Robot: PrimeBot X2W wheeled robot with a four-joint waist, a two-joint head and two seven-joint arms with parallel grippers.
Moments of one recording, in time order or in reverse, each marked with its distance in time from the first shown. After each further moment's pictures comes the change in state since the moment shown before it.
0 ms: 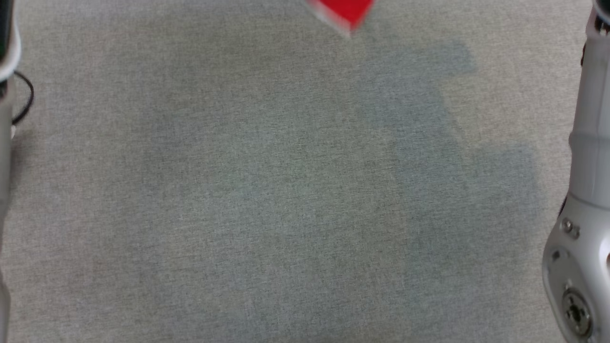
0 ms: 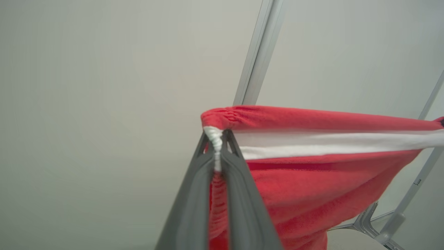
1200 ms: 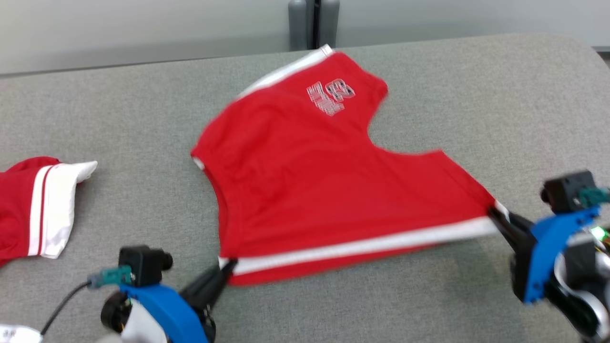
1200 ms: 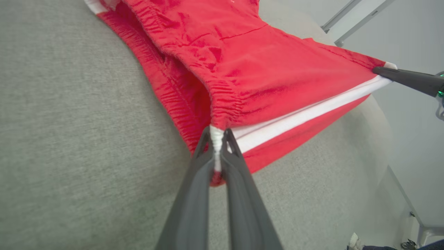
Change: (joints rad) left arm 0.897 0.128 -0.360 -0.125 -0.207 -0.074 0.003; right arm 1.013 -0.269 0.113 -0.293 0.116 0.000 0.575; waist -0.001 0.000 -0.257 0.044
